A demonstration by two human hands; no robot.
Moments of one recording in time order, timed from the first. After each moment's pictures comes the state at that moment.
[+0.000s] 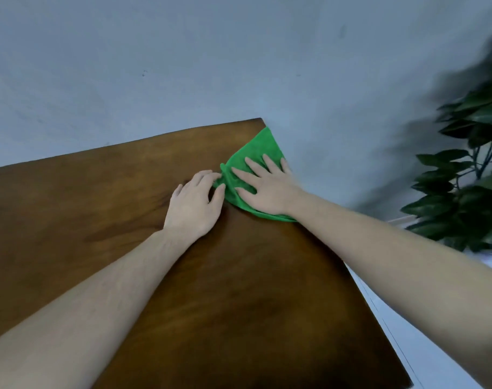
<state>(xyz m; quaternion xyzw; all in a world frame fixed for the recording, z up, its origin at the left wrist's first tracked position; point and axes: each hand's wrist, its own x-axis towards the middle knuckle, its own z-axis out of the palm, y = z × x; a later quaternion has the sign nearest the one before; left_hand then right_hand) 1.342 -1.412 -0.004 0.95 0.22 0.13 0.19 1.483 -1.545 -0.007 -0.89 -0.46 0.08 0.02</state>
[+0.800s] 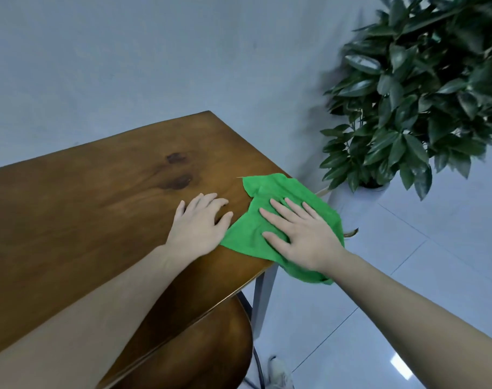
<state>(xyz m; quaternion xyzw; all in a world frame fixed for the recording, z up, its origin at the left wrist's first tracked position) 1.185 -1.474 -0.008 0.99 0.02 0.03 0.15 1.213 -1.718 -0.013 -0.95 -0.29 0.03 0.08</state>
